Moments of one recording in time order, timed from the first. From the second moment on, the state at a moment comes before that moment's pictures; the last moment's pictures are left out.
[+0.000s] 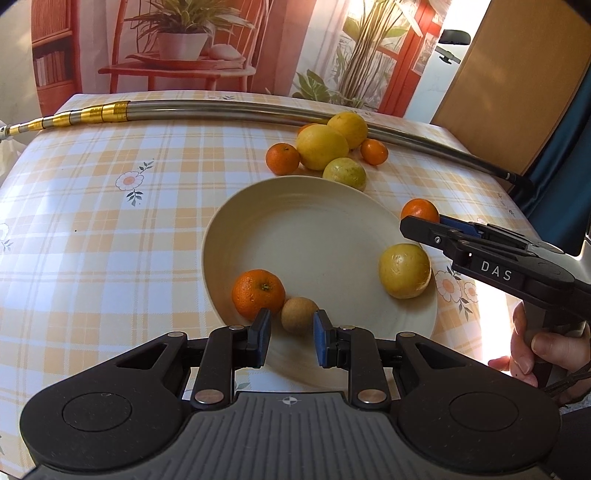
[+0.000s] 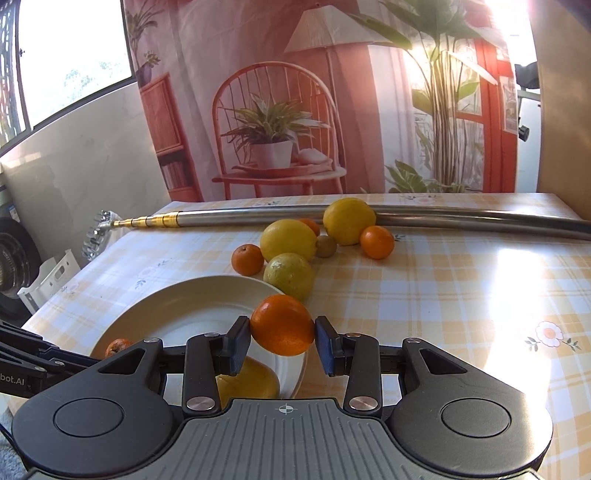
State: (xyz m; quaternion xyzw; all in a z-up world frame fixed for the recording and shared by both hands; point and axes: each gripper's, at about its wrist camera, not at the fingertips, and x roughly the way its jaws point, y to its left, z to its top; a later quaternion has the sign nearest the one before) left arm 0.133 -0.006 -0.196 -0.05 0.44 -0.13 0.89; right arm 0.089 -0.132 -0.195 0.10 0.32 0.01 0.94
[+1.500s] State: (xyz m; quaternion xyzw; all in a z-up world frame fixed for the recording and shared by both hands) left arm 0.123 0.004 -0.178 -0.05 0.38 -0.05 0.92; right arm 0.087 -0.116 -0.197 0.08 0.34 0.02 0.94
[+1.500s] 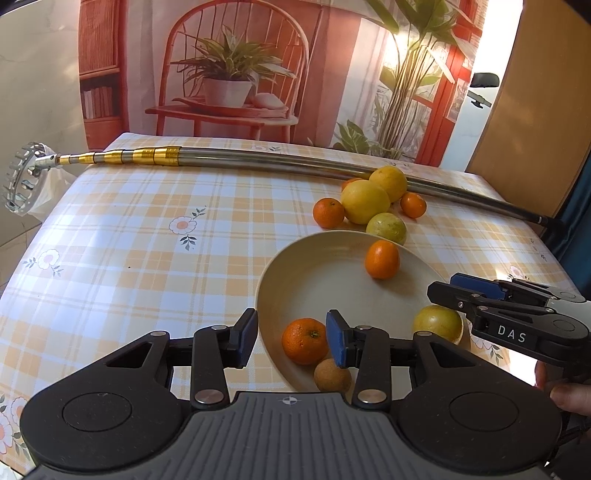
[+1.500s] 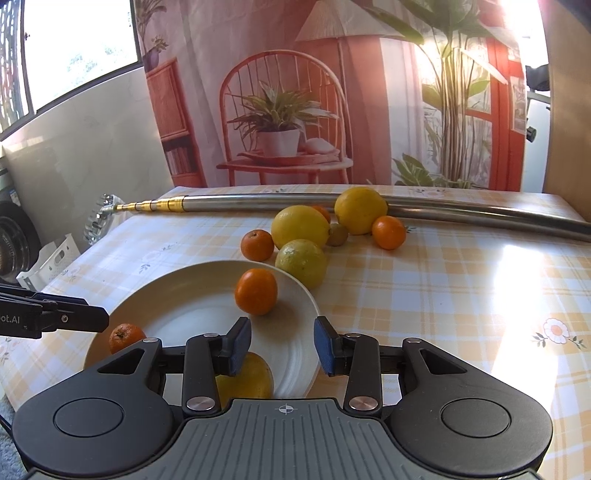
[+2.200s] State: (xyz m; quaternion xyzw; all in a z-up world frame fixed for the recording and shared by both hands) left arm 0.123 0.007 -0.164 -0.04 0.35 -0.04 0.93; right arm 0.087 -0.135 -0.170 0.07 0.29 -0.02 0.95
